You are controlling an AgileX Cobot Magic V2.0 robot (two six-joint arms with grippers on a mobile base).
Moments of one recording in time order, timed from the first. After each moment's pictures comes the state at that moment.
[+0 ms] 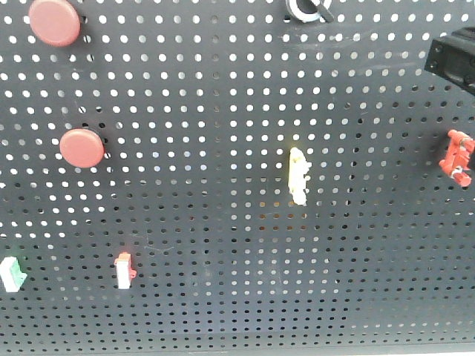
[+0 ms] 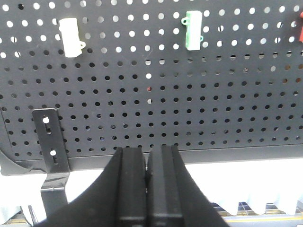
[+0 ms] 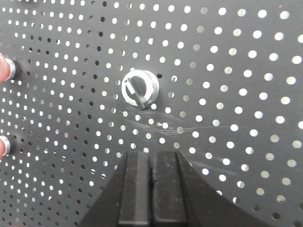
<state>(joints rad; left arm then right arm) -0.02 -0.01 0.03 0.04 0.07 -0.01 0.52 0.88 -1.17 0.06 0.20 -0.24</state>
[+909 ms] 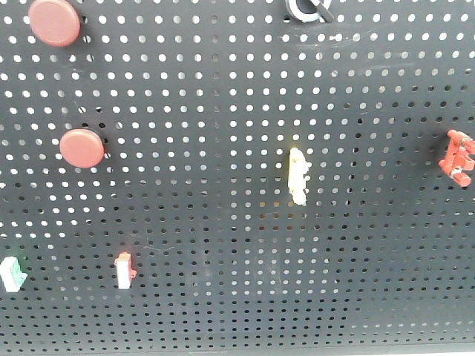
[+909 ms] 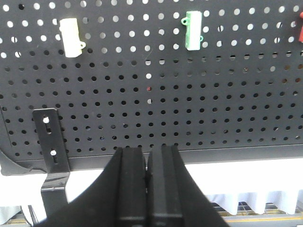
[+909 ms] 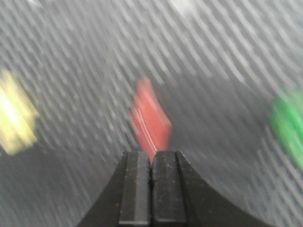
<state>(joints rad) -0.02 -0.01 0.03 0.04 0.07 -0.01 0.13 0.37 -0.46 -0.02 0.04 -0.16</state>
